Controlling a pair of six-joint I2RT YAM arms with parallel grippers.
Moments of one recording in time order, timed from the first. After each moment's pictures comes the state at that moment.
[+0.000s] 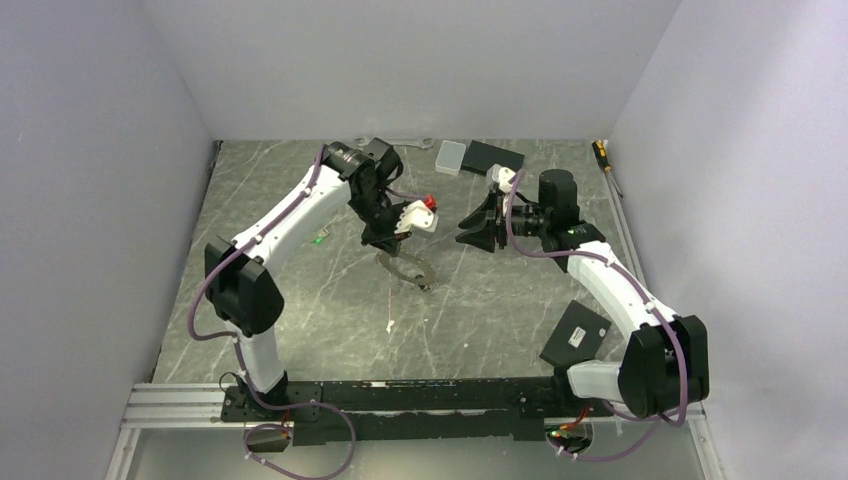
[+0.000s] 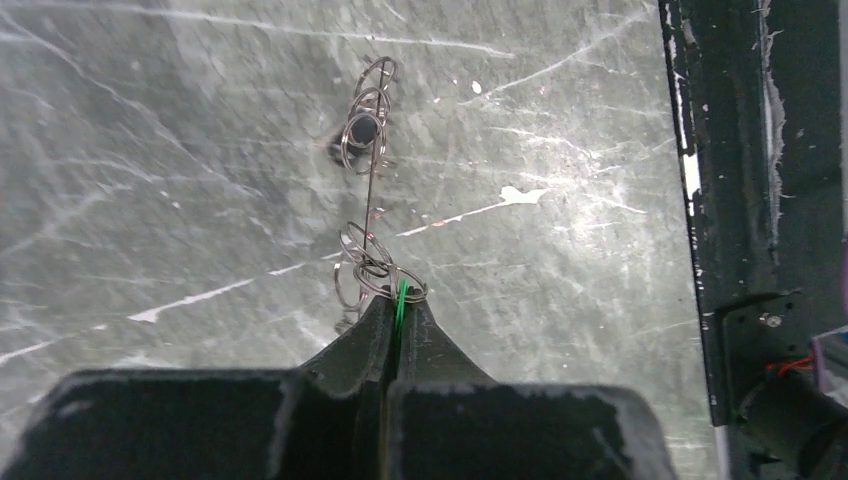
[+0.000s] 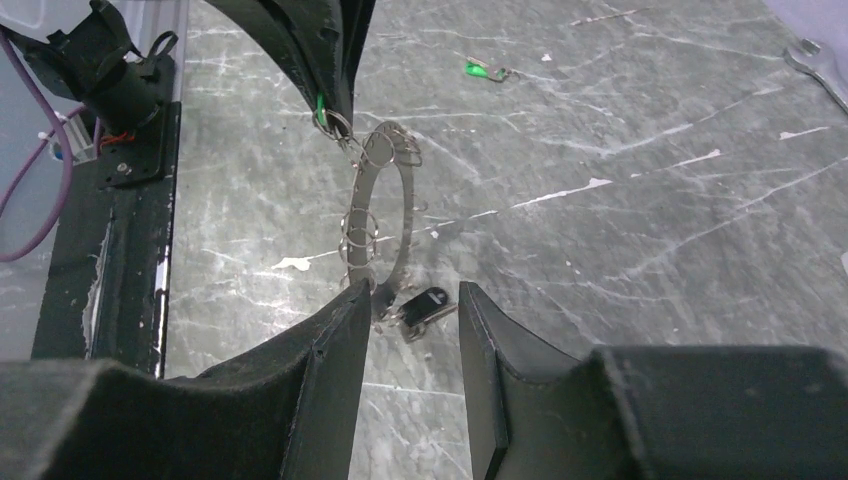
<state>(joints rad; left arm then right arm) -0.59 1.84 1.84 -1.39 0.60 1.16 0.25 1.27 0.92 -0.08 -1.08 -0.31</state>
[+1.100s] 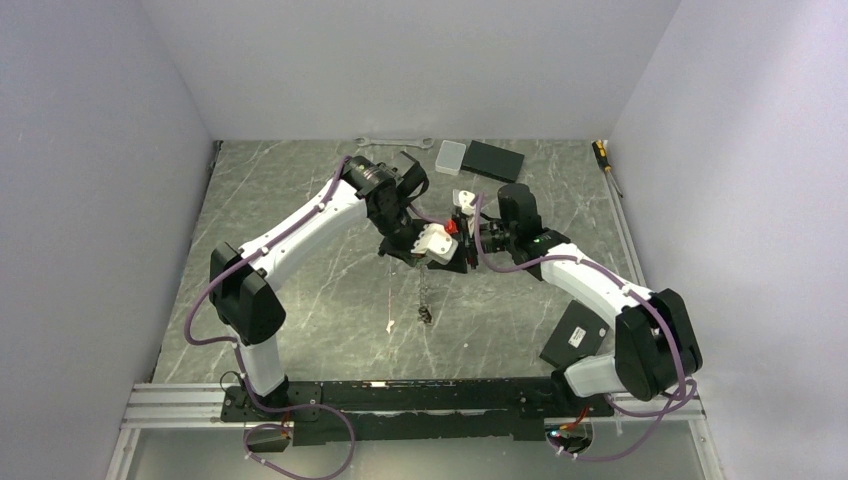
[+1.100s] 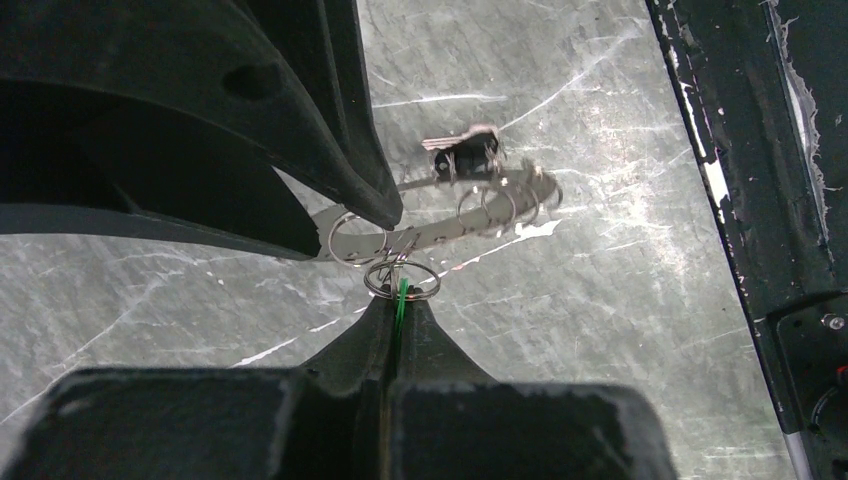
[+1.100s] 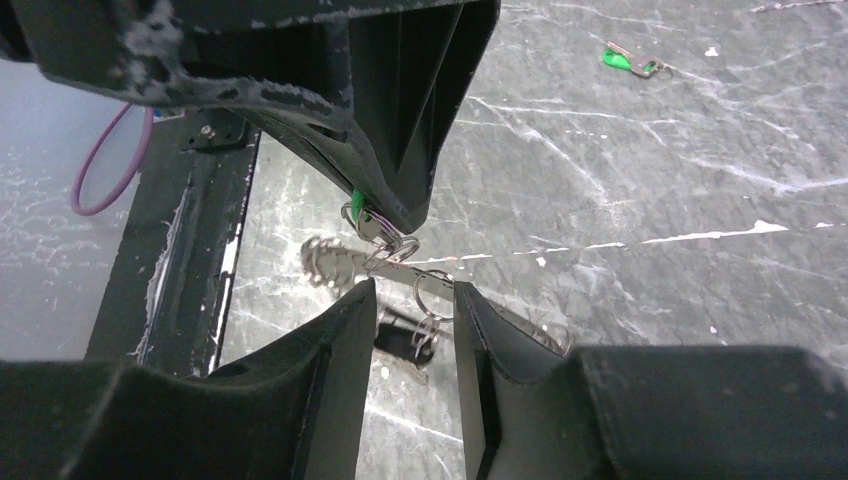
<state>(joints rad) -0.74 1.80 1.82 -1.32 0.55 1.22 0.46 1.38 0.86 0.03 -1.08 -0.30</state>
